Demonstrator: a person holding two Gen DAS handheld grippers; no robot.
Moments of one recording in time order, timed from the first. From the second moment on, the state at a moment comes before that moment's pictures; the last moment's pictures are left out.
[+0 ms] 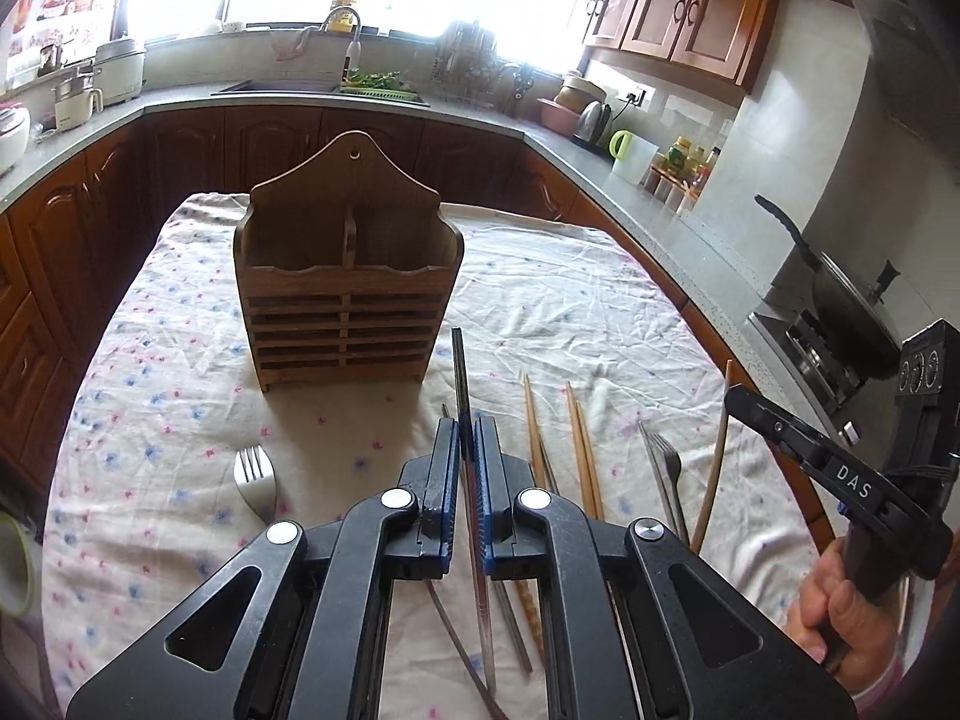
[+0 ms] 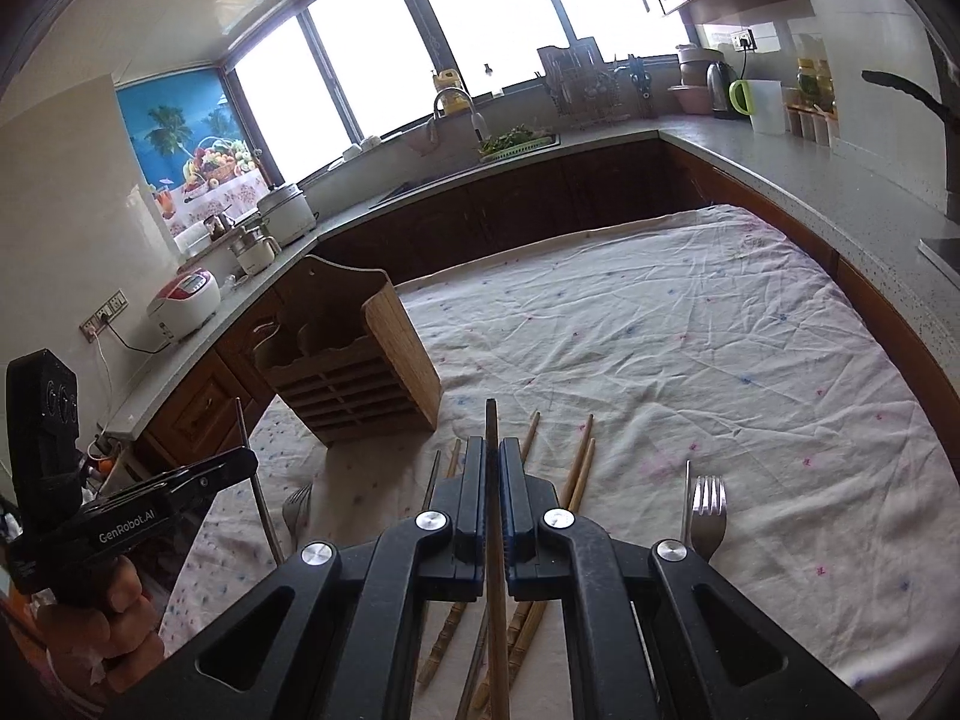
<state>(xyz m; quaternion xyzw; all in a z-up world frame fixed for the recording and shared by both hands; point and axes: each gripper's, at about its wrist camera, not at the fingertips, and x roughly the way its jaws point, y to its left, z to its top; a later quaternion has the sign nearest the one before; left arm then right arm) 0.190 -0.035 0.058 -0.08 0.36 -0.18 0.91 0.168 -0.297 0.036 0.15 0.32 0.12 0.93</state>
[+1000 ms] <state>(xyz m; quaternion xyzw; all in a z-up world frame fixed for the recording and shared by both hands) 0.152 0.004 0.105 -0.10 0.29 -0.16 0.94 0.144 -0.294 0.079 0.14 0.26 0.14 0.94</state>
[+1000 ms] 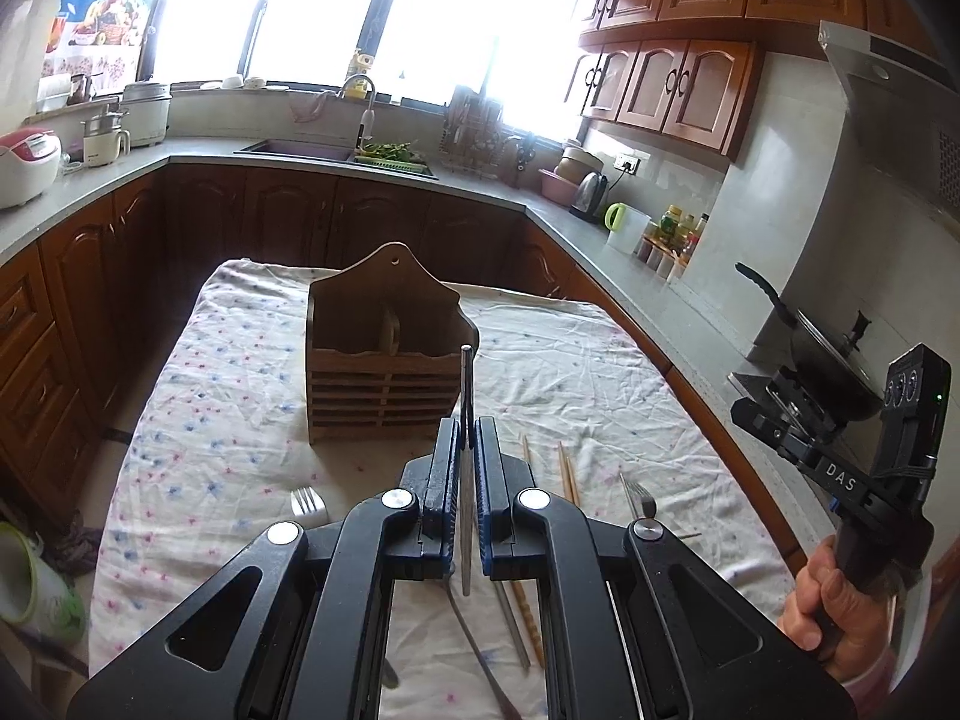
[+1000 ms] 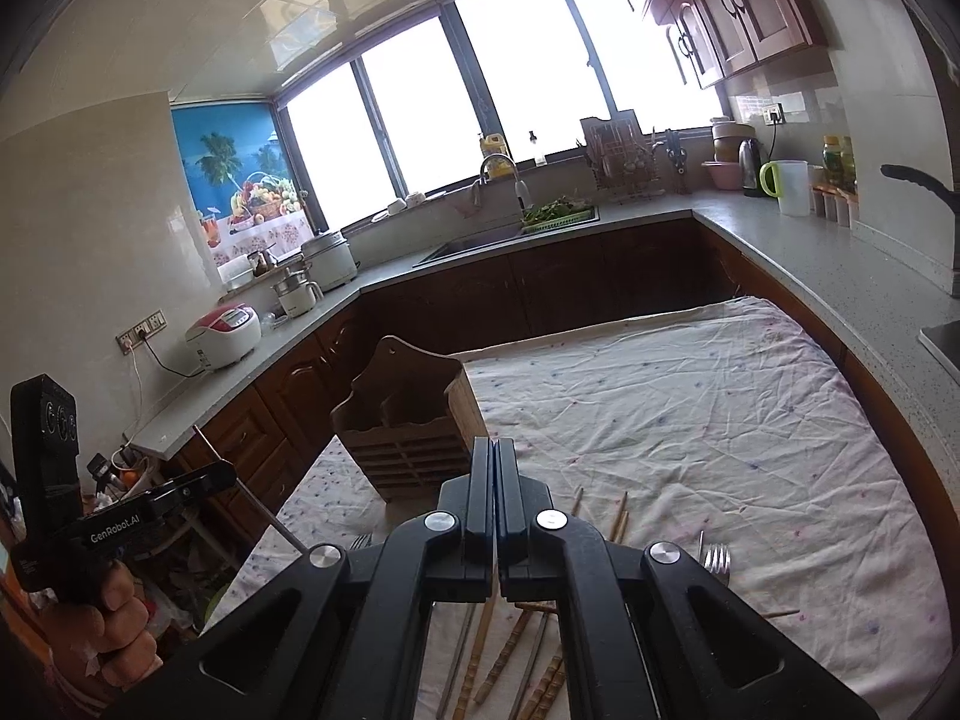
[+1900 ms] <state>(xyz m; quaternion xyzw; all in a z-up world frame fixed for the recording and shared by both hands) 0.168 0.017 0.100 -0.13 0.29 -0.17 0.93 0.196 -0.310 -0.052 0.16 0.43 0.09 0.88</state>
